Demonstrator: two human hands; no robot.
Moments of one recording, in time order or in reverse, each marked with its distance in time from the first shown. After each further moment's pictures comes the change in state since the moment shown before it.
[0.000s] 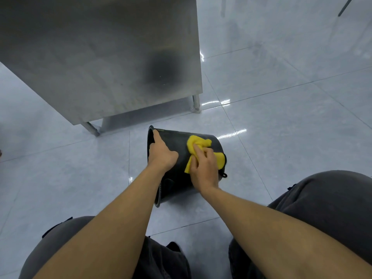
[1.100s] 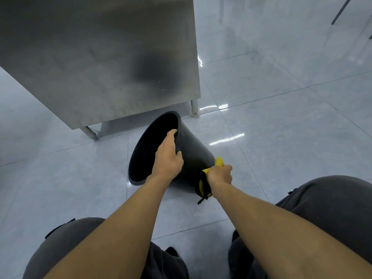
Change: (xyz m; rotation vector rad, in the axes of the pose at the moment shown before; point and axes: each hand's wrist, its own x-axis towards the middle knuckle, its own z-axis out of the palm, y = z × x) left_hand -0.017 0.007 0.011 0.056 0.061 0.419; right_hand 0.015 0.013 -0.033 0.400 0.040 1.016
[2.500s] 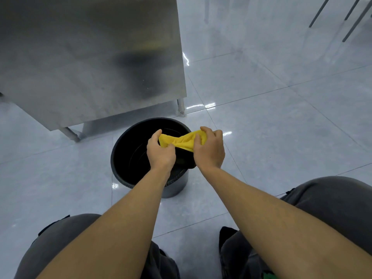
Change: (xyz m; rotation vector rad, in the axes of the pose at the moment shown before) left_hand 0.015 0.017 0.033 -0.547 0.211 -0.364; right_hand -0.005 -0.057 -0.014 -0.358 0.236 -0.849
